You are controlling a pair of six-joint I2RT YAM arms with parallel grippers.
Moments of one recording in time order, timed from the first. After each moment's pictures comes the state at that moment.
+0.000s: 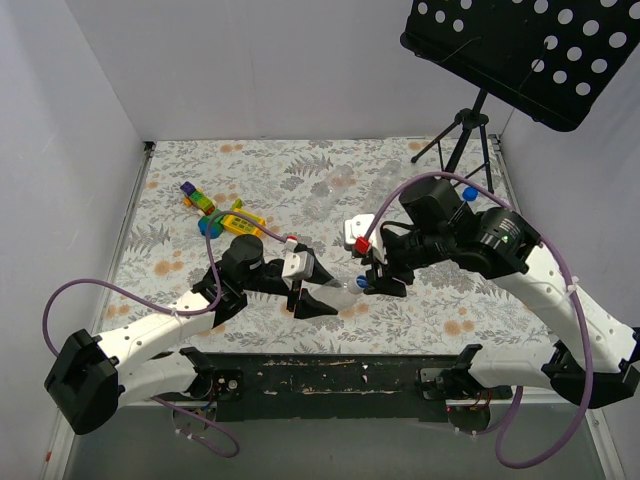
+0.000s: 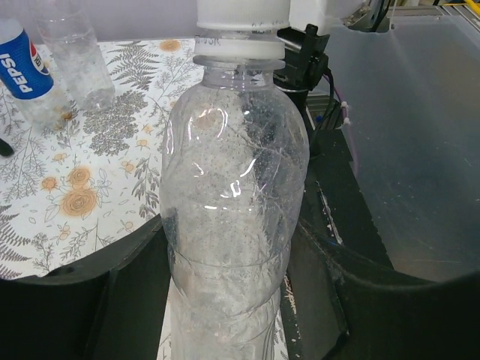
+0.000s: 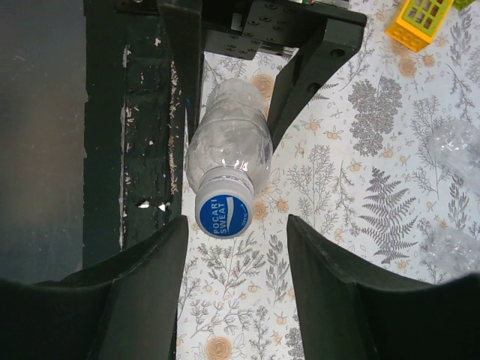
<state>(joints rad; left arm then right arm) -0.77 1.05 0.59 0.33 0.93 0.09 0.93 1.18 1.61 -1.20 -0.46 -0.55</state>
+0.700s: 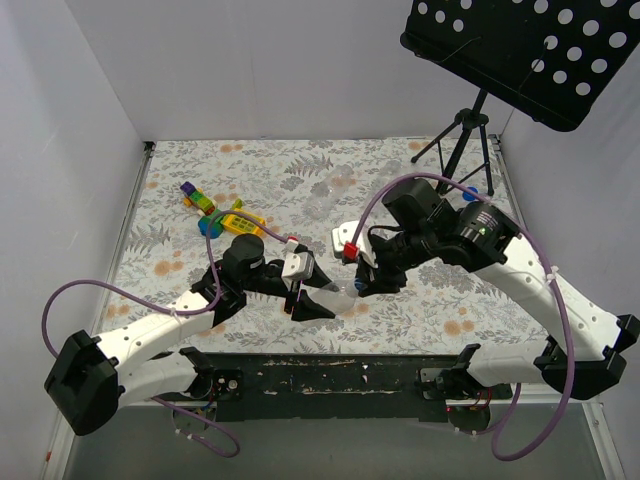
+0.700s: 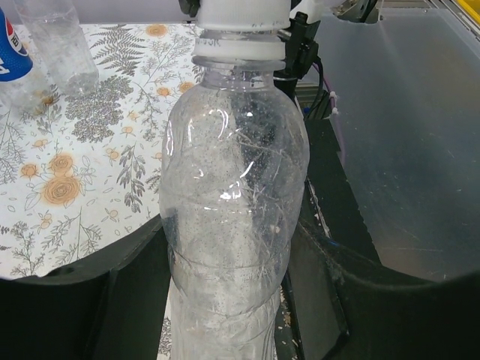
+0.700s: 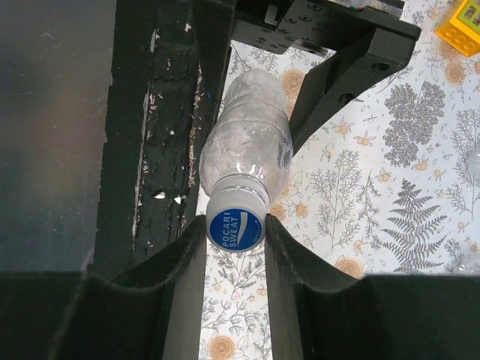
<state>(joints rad) -0.76 1.05 0.59 0.28 0.97 0.10 0.94 1.25 1.61 -1.24 -0.54 -0.62</state>
